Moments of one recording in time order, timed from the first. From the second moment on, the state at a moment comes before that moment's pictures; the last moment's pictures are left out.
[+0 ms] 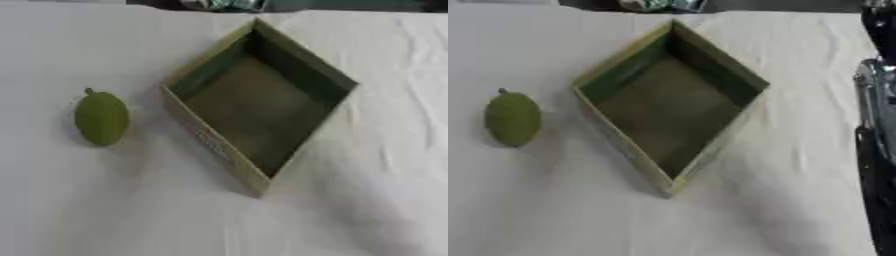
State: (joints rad) left arm -0.60 0.90 -0.12 -1.61 -0.38 -0.47 -0.39; right arm -0.51 -0.53 -0.26 -1.98 0.03 -0.53 -0.13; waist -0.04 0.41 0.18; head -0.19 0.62
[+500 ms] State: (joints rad) left arm -0.64 0.88 -0.14 -1.56 -0.37 -0.51 -0.58; right arm -0.50 -0.56 -0.25 -1.98 0.04 -0.53 -0.13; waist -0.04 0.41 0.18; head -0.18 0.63
